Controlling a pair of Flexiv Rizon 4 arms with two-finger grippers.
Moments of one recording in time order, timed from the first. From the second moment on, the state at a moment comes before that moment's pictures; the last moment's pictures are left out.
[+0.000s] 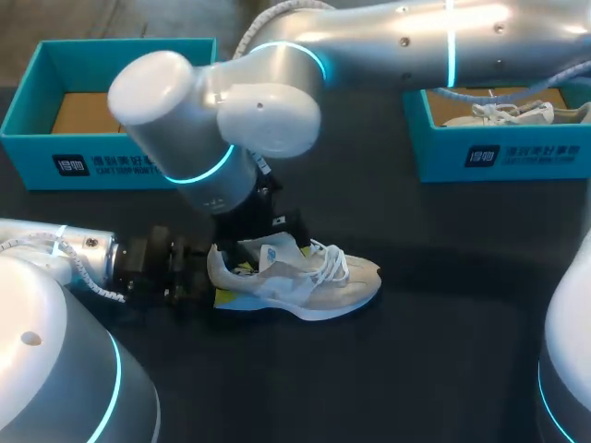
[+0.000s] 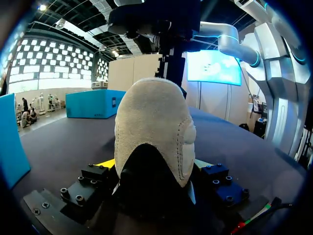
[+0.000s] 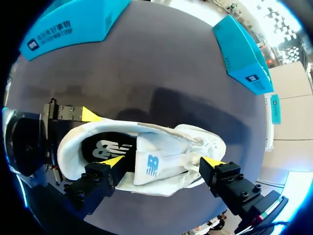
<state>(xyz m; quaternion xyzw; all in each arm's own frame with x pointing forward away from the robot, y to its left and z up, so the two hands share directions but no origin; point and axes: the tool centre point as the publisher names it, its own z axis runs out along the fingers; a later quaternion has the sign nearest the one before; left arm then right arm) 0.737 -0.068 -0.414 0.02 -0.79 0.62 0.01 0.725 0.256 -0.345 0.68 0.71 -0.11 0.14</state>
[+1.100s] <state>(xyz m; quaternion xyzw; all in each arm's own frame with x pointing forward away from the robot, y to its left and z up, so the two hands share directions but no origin) 0.737 -0.069 -0.414 0.02 -0.79 0.62 0.01 0.721 0.237 -0.333 0.67 0.68 -0.21 0.19</state>
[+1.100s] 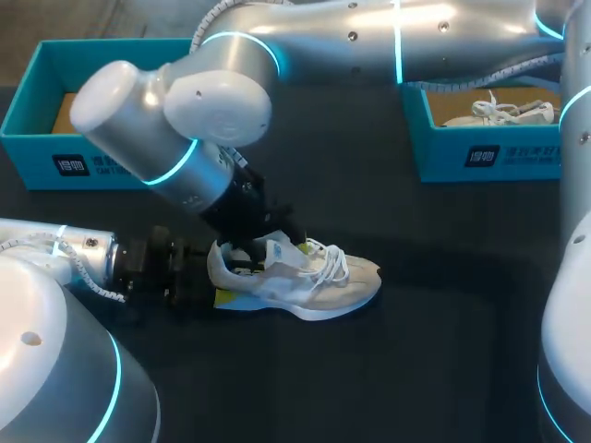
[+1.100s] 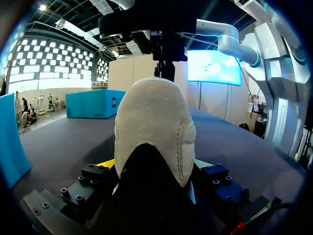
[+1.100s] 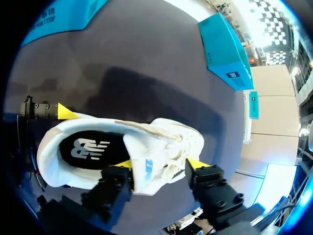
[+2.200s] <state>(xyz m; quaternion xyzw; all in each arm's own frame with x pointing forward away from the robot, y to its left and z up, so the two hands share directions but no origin) 0.737 -0.069 -0.414 0.02 -0.79 0.62 0.01 0.728 0.173 -0.309 0.74 0.66 -0.11 0.11</state>
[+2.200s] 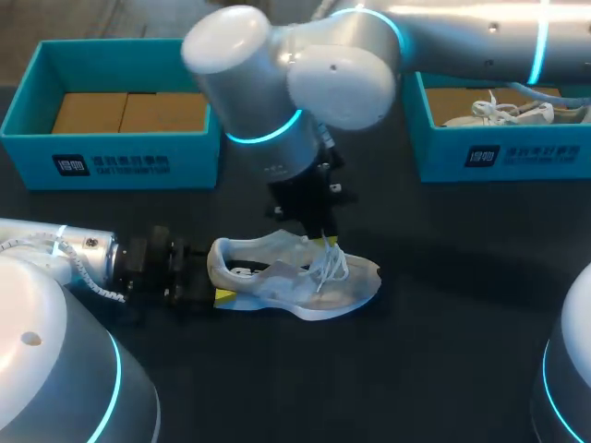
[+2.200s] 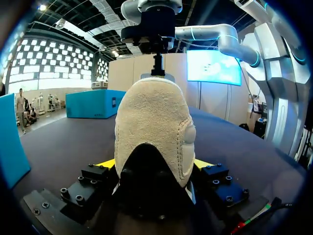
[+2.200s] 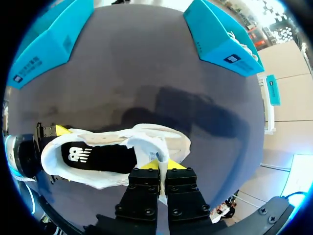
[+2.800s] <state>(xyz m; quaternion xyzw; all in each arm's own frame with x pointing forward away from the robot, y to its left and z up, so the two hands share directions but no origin) 0.737 -0.069 -0.413 0.02 -0.79 0.62 0.01 0.724 0.130 -0.329 0.78 0.61 -0.07 0.07</state>
